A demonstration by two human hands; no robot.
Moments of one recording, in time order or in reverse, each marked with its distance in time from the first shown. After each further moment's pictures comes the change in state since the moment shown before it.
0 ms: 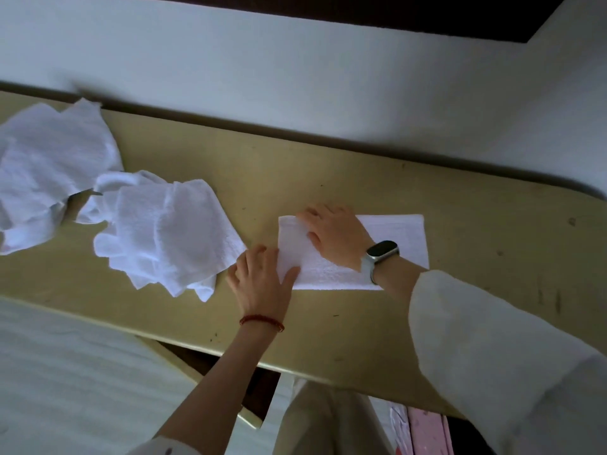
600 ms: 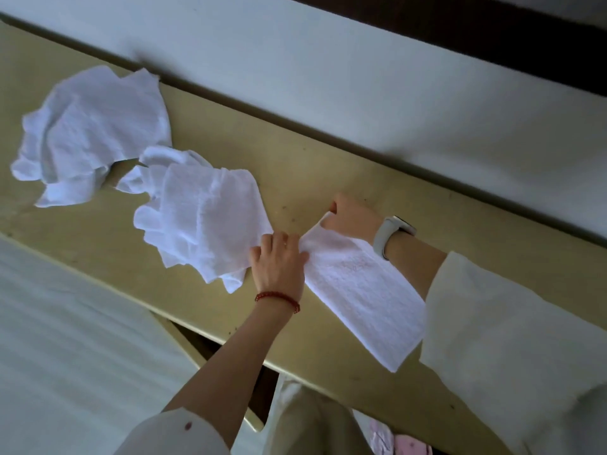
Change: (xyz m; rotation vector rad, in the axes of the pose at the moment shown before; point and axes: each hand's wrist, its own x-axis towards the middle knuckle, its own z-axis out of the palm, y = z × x) left_hand 0.033 -0.017 -0.011 0.142 0.044 -0.030; right_hand 0.077 -0.018 -0.018 0.418 -0.285 0.355
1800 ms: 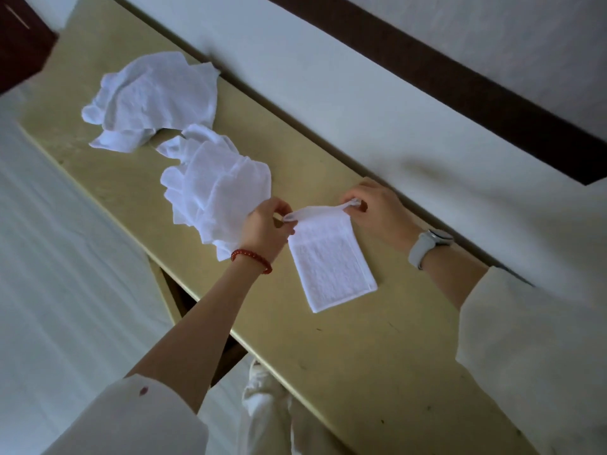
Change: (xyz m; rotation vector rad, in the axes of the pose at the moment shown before) left_hand 0.008 0.012 -0.068 -0.930 0.058 -0.354; right_hand -0.037 0.018 -0.071 -0.084 0.213 -0.656
